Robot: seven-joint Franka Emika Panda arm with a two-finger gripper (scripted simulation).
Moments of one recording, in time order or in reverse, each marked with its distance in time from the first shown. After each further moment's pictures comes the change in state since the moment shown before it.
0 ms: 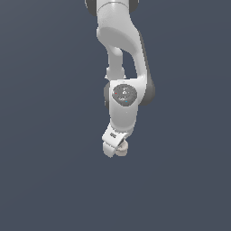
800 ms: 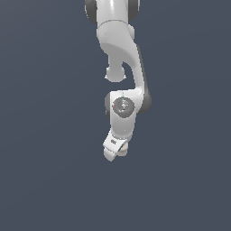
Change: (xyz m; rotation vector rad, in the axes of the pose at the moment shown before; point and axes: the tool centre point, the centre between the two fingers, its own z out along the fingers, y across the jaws) arm 0.000 0.000 0.049 0.001 -0.001 -0.005
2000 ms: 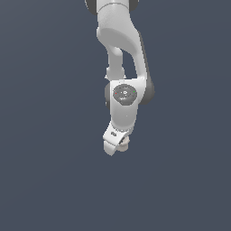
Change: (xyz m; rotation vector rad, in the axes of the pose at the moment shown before) arm -0.004 -0.009 -0.042 0.000 -0.001 0.000
